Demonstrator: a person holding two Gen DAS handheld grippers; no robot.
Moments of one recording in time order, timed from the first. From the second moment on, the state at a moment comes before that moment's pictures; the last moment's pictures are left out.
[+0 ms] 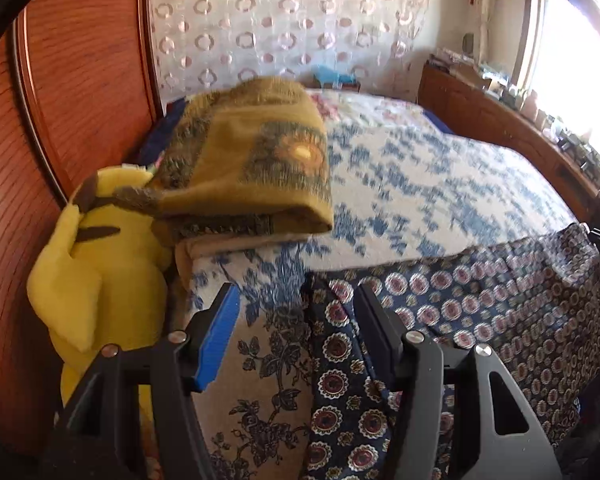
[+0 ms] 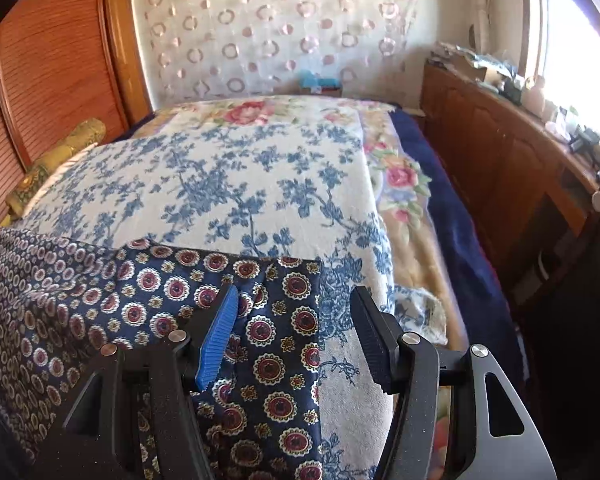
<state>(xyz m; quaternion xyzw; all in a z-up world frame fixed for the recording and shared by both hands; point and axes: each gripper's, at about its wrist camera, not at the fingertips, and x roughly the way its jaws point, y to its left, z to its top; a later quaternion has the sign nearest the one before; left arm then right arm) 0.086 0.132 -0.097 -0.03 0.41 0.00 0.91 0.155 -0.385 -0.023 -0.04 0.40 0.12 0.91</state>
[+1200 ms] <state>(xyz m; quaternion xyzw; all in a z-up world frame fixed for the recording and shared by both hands) 0.057 0.087 0.003 -0.01 0.28 -0.07 0.96 0.122 -0.359 0.040 -0.08 0.32 0.17 0.93</state>
